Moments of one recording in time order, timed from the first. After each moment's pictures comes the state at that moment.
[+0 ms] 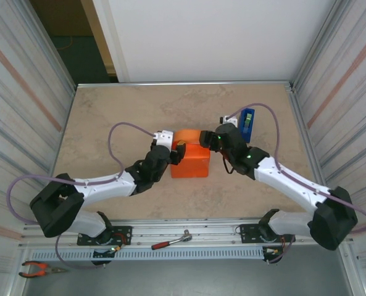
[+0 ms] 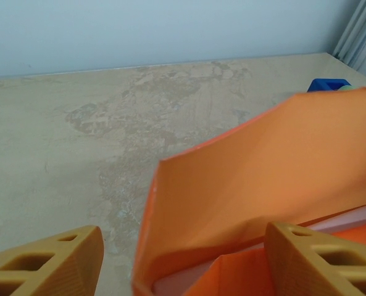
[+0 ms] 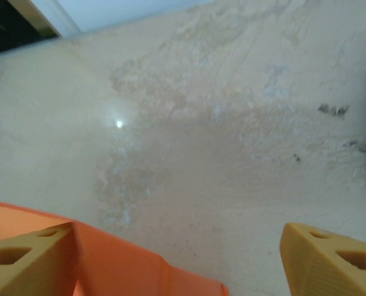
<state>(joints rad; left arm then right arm) -0.90 1.39 0.65 0.39 -0.54 -0.28 0.70 1.19 0.87 -0.25 0.34 0.62</state>
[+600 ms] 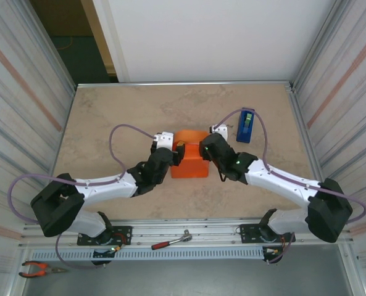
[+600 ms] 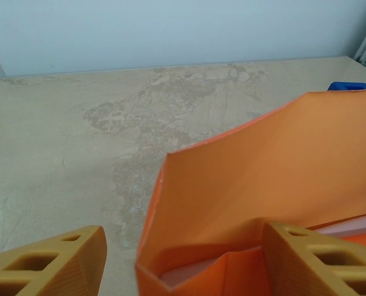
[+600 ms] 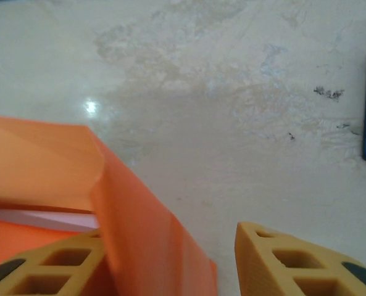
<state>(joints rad) -0.94 1.39 0.65 0.37 -0.63 -0.30 0.84 1.29 0.84 -0.26 0.50 0.60</state>
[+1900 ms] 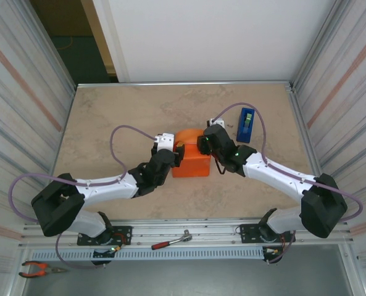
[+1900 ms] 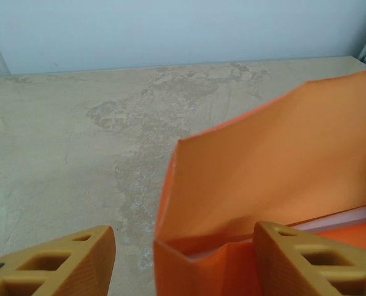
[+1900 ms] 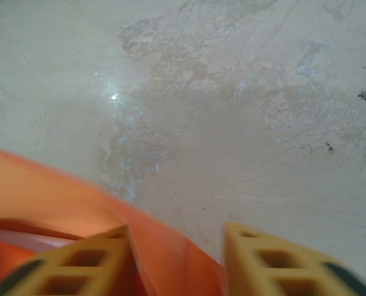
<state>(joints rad) -0.96 1.40 0.66 0.35 -0.67 -0.32 0.76 1.34 0.91 -0.25 0.32 0.57</state>
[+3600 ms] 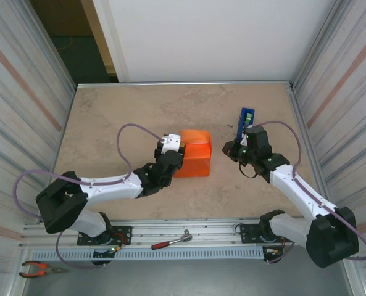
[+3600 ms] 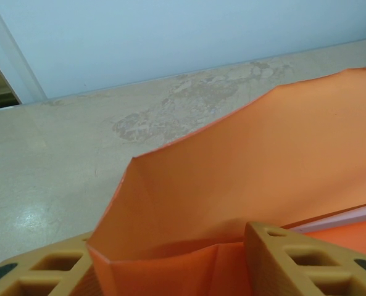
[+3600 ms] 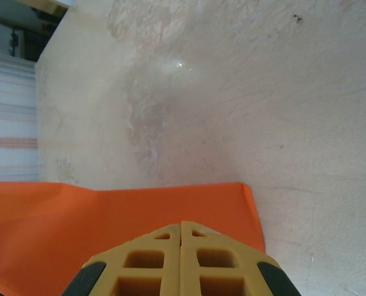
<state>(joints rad) -1.02 1.44 0.72 0.30 -0.81 -0.22 0.36 1.08 0.68 -0.28 -0.26 0.89</state>
